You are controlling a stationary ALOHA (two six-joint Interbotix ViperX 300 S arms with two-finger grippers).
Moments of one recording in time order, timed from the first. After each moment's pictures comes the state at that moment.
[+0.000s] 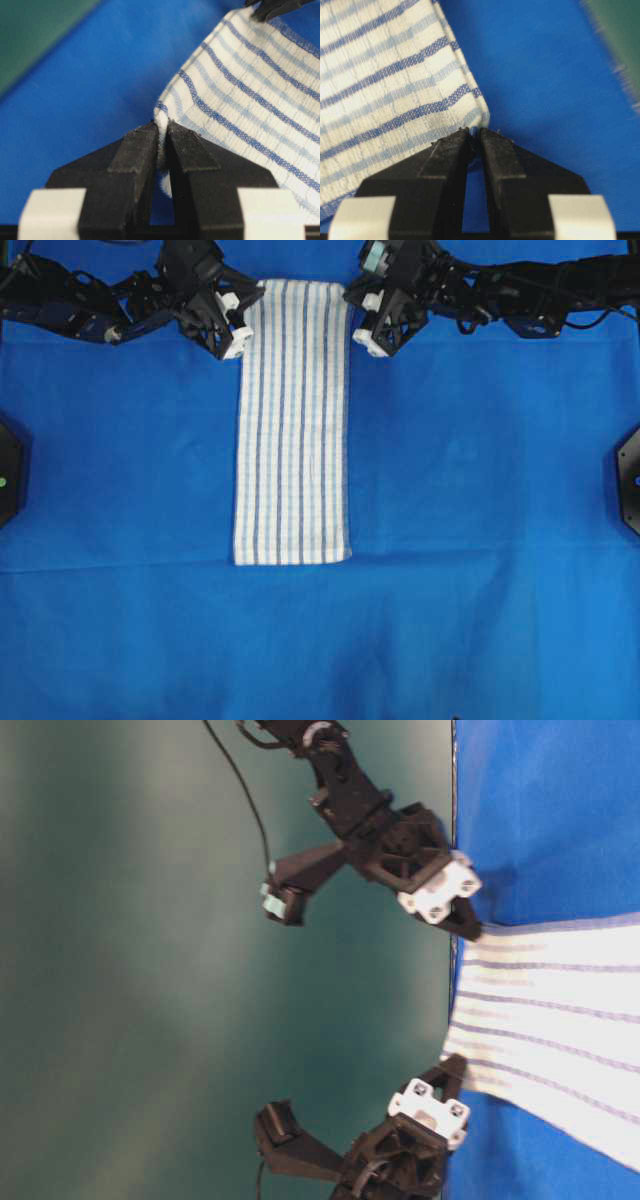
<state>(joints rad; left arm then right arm) 0.59 0.25 0.78 -0.03 -0.52 0.04 -0.57 0.29 0.55 -0.12 -0.19 0.03</state>
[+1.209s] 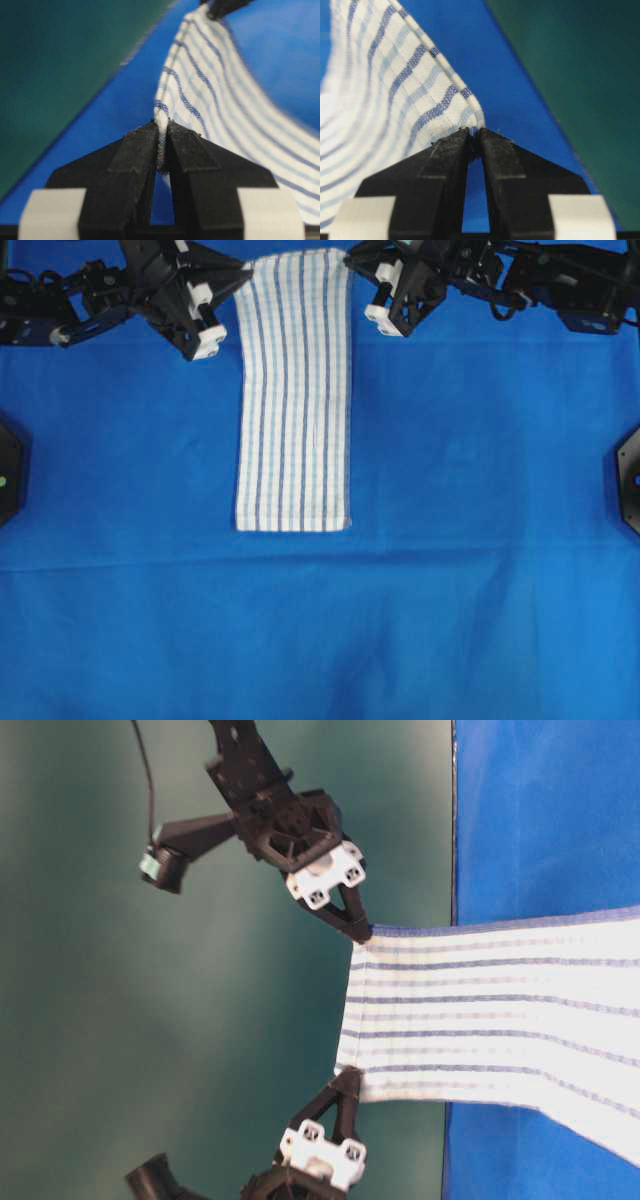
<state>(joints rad) 0.49 -0.10 0.90 -0.03 -0.44 0.13 -0.51 0.04 0.62 -0.14 -0.18 0.03</state>
